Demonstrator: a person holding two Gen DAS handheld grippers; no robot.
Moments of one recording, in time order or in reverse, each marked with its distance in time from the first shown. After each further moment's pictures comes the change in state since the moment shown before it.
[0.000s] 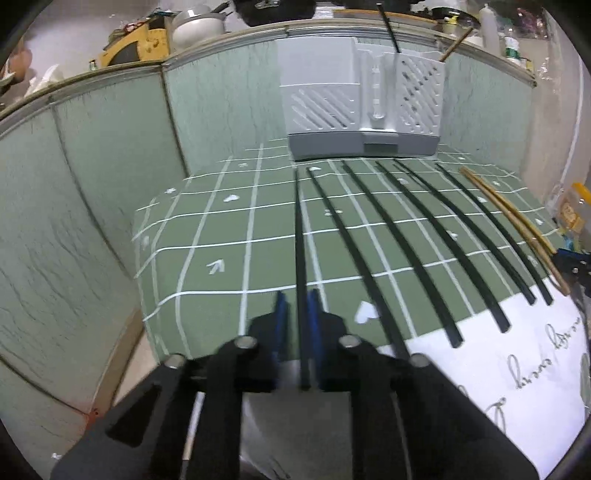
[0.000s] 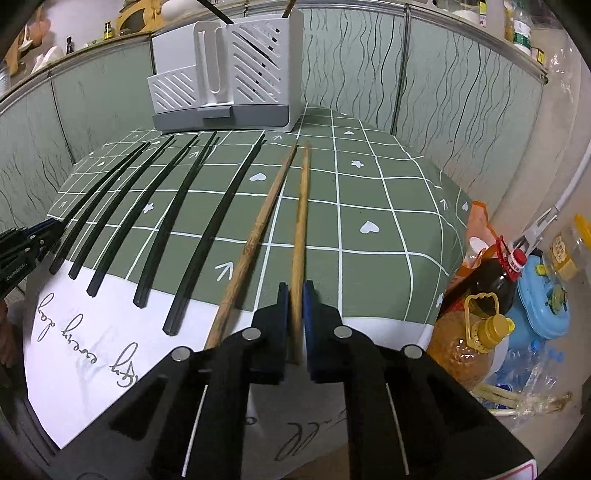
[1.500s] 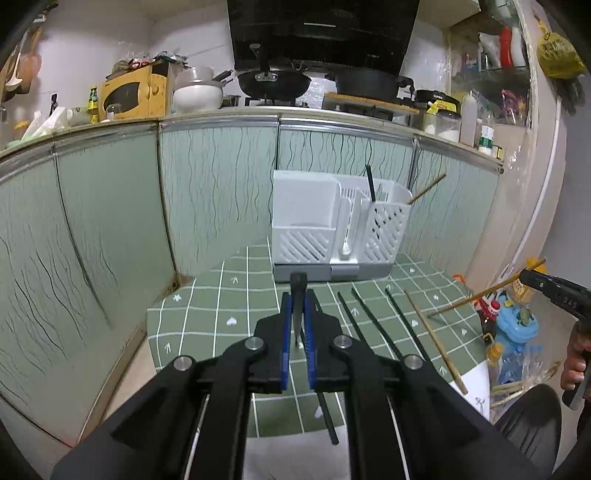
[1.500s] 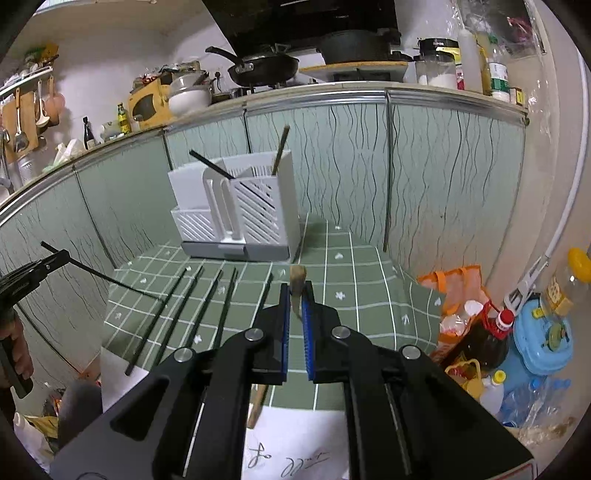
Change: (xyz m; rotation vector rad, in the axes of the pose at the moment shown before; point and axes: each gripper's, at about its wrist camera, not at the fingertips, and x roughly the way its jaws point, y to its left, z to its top) left arm -0.109 0.040 0.102 -0.077 -0.219 -0.183; right arm -0.118 -0.038 0.091 0.073 -0.276 0.105
